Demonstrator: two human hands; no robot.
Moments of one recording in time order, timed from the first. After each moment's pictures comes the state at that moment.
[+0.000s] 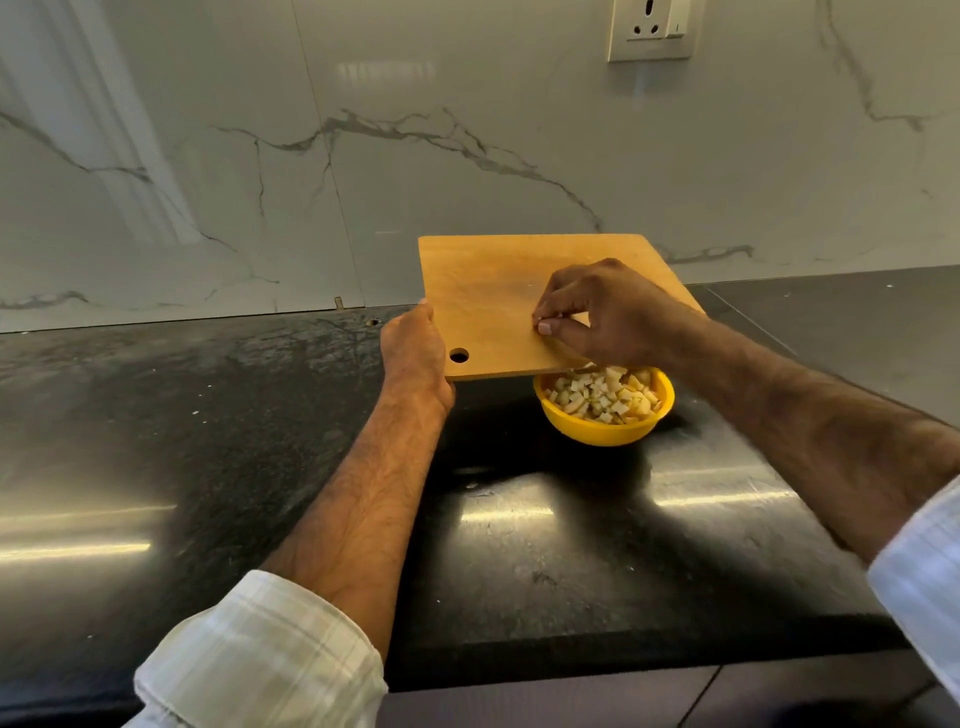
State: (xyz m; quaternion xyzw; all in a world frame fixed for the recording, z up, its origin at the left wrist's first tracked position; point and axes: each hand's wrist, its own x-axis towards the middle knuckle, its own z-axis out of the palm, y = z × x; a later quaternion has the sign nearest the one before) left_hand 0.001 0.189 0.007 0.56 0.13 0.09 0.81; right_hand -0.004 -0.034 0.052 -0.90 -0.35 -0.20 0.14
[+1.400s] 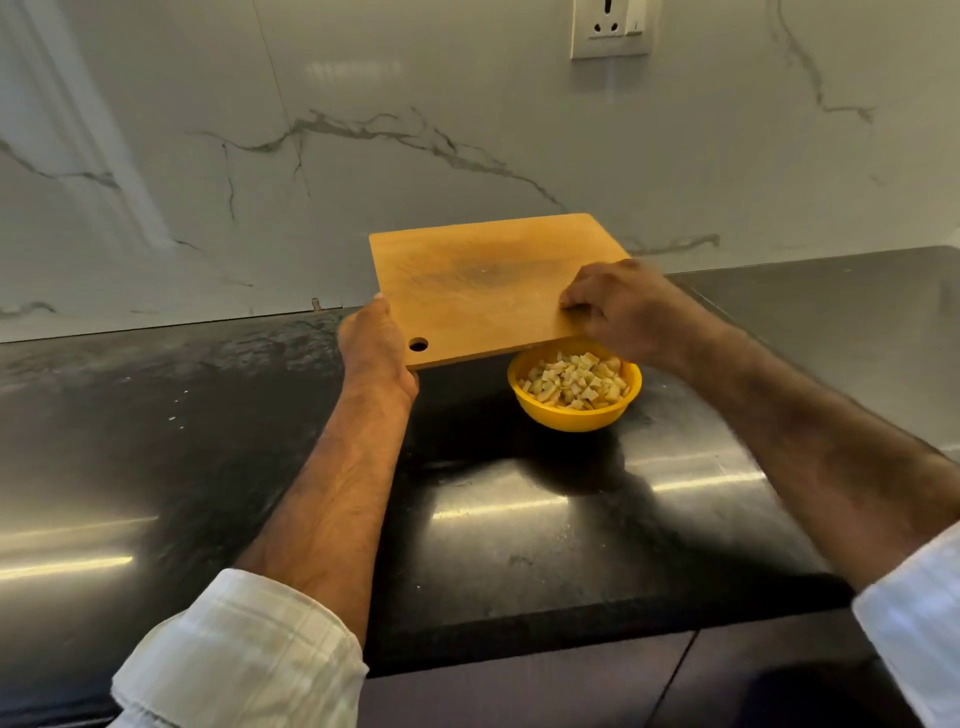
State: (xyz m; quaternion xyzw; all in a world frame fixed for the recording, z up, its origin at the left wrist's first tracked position) left_hand 0.006 0.200 0.007 0.52 0.13 0.13 0.83; right_hand -0.019 -0.070 0.040 -0.96 -0.19 -0.19 0.04
